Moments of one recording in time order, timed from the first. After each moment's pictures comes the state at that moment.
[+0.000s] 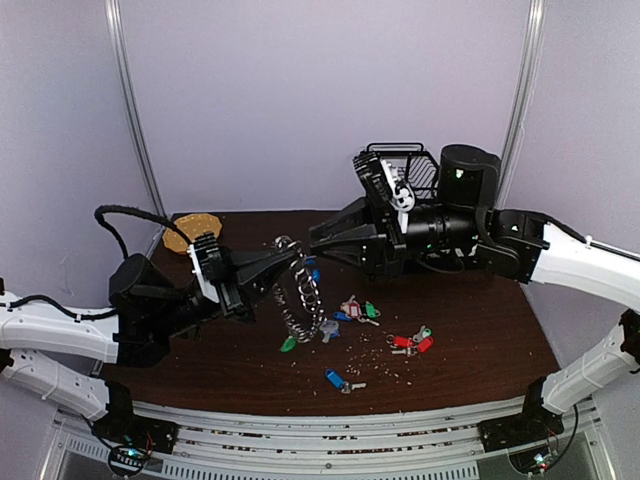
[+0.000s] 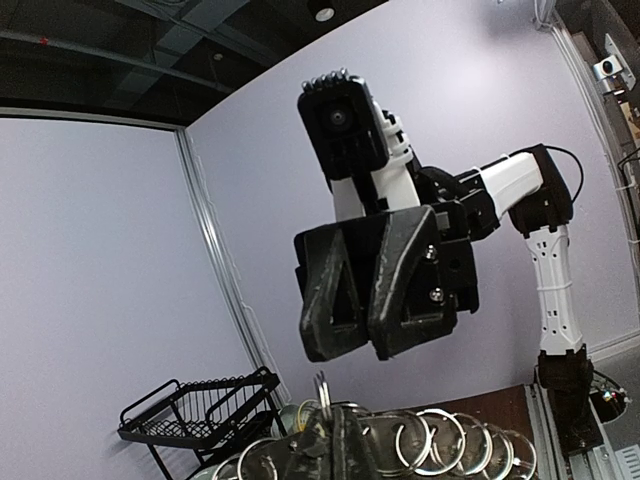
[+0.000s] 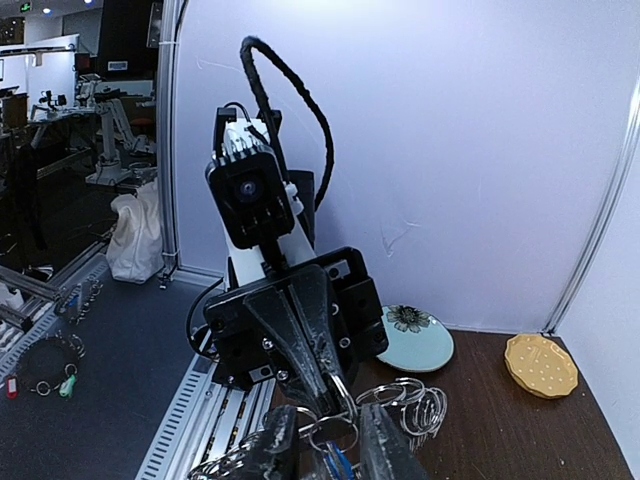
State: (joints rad) left arm -1.15 1.13 0.60 0.96 0.14 0.31; right arm 1.01 1.34 1.28 0.00 -0.64 -0.18
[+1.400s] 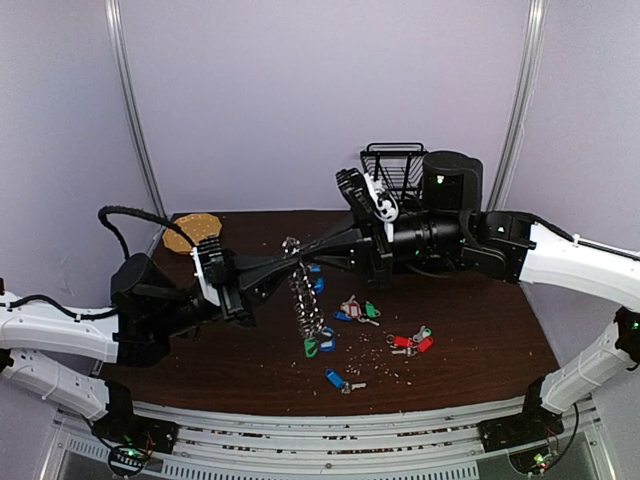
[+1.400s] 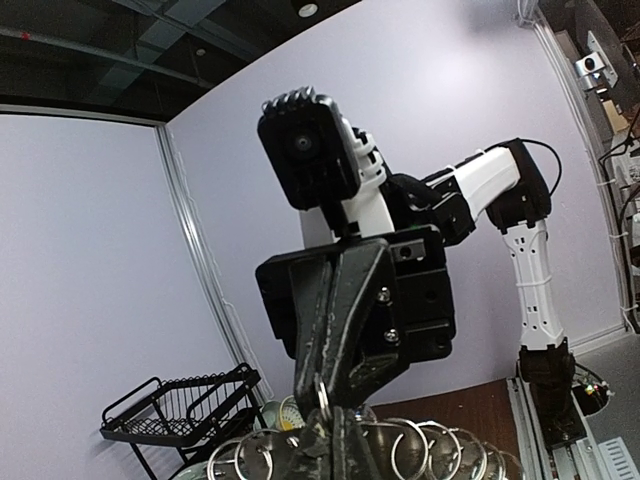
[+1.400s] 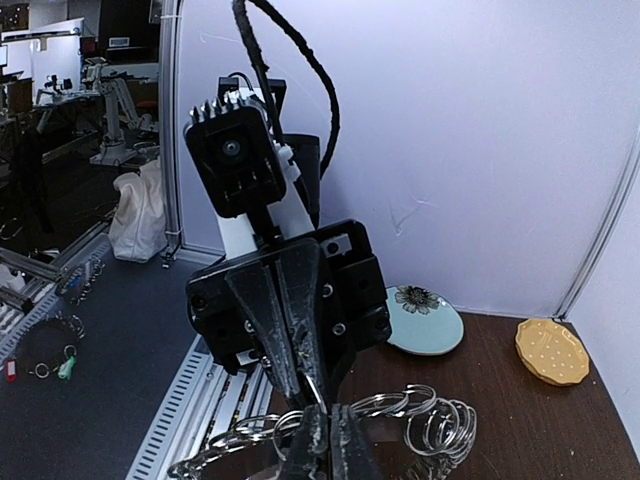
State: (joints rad) left arm -1.15 1.13 0.60 0.93 0.20 0.30; right arm 1.01 1.39 1.29 -0.02 -0.65 -0.22
